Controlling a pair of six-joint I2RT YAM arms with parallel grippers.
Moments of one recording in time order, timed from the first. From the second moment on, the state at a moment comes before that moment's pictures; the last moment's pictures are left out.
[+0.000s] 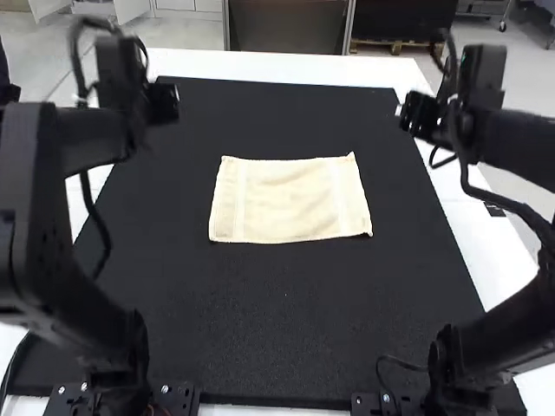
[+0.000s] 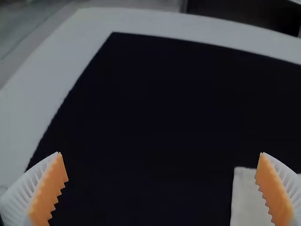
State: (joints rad) left arm 0.11 1.25 0.72 0.19 -0.05 -0.09; right arm -0.08 1.26 0.80 -0.01 -0.17 0.15
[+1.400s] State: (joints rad) left arm -0.02 1.84 0.88 0.18 0.16 0.09; right arm 0.08 1.84 0.84 0.34 -0.18 0.06
